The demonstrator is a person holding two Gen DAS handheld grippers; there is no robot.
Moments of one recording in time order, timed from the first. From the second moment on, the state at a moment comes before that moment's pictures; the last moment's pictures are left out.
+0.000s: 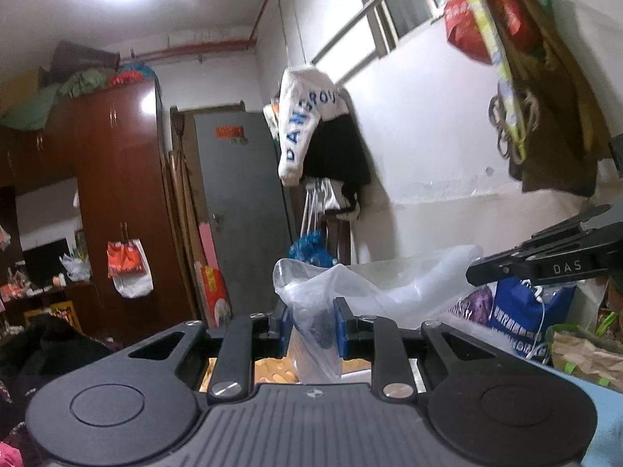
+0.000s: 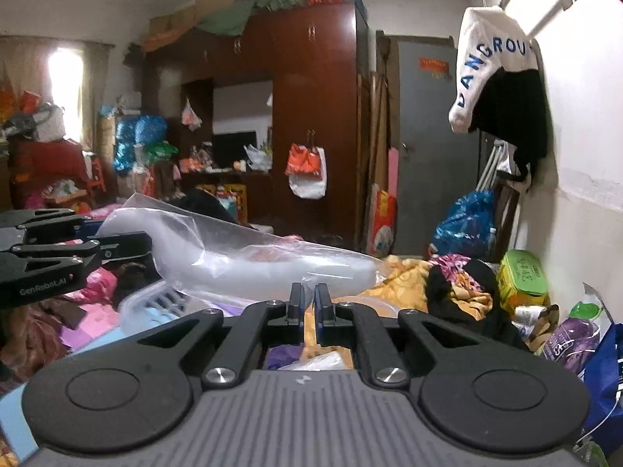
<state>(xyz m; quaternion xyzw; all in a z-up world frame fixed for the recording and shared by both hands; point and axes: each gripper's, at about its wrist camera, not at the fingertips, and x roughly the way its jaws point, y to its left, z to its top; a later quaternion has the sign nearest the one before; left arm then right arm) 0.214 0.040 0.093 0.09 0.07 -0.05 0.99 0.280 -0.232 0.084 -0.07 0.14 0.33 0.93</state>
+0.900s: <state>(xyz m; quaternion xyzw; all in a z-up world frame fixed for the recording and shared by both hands) 0.254 0.048 0.070 0.11 0.14 -0.02 0.98 0.303 -0.237 0.073 -0.05 0.19 0.31 0.93</state>
